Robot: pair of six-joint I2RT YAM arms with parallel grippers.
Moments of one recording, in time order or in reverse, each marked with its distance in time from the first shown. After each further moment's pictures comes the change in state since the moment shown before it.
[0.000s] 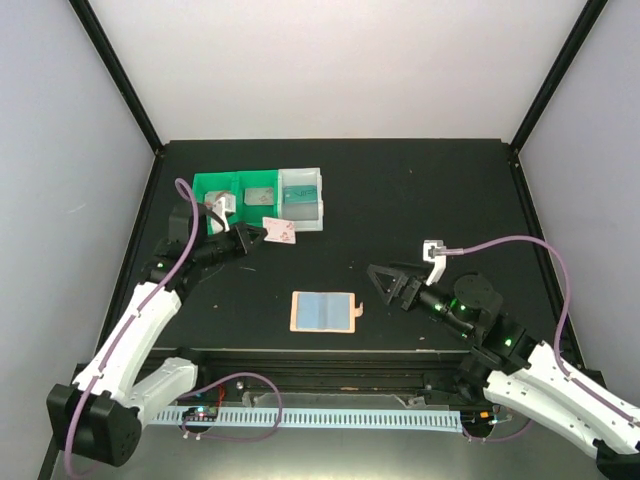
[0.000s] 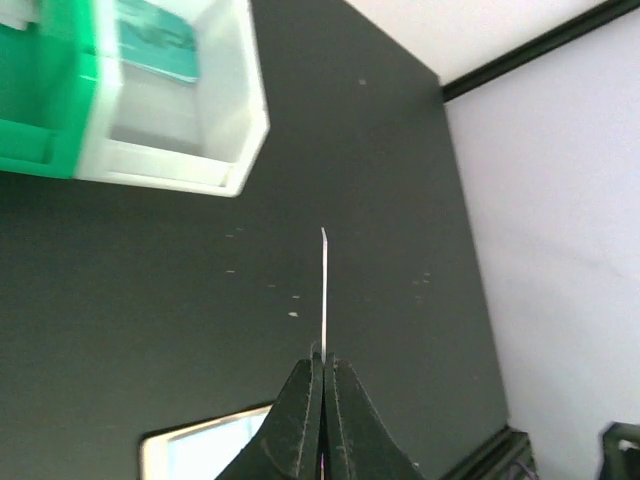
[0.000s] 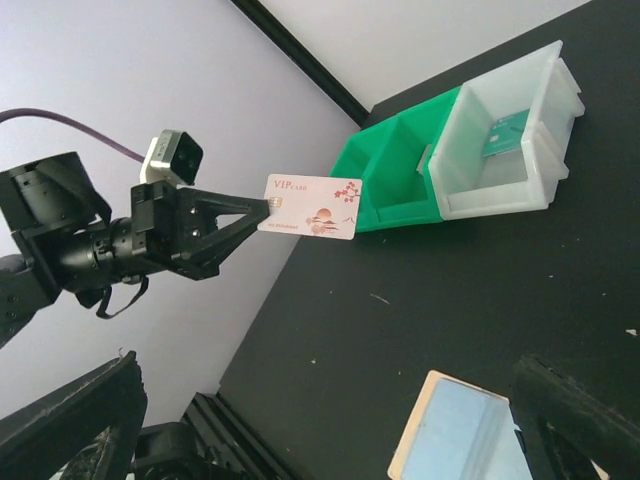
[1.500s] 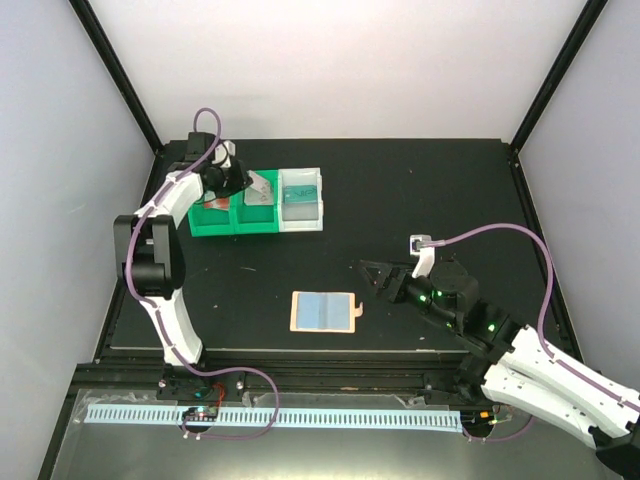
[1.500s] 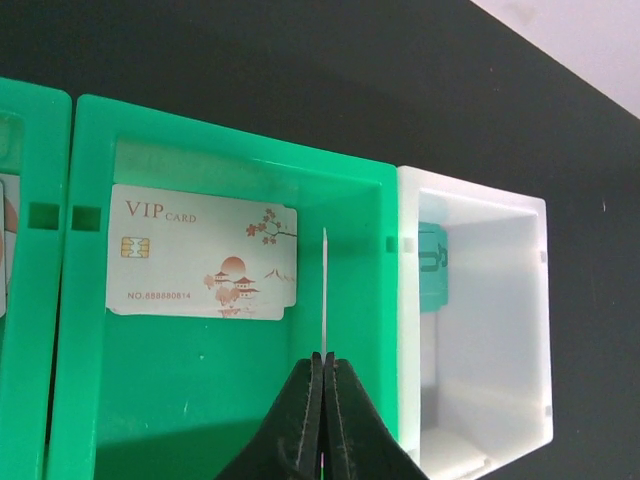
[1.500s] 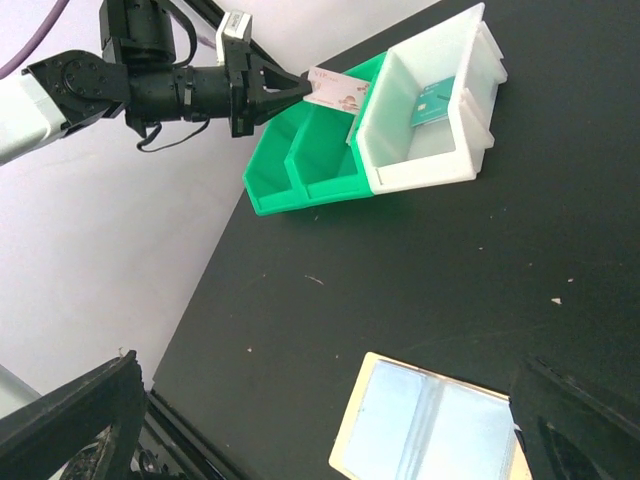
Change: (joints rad) left arm 0.246 1.001 0.719 -0.088 -0.064 0.293; right arm 0.000 0.168 0.057 -0.053 0.064 -0.010
